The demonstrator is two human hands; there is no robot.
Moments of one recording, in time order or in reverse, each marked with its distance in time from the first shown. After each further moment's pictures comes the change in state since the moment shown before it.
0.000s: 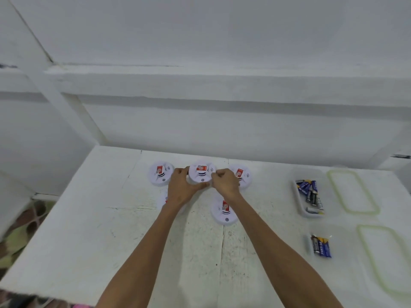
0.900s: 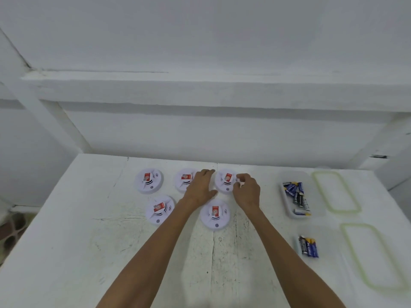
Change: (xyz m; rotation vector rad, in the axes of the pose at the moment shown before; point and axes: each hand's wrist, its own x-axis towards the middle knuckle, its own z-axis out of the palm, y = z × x) left_hand 0.024 0.043 0.054 0.335 -0.346 0.252; right_hand 0.010 0.056 -0.064 -0.119 0.235 -0.053
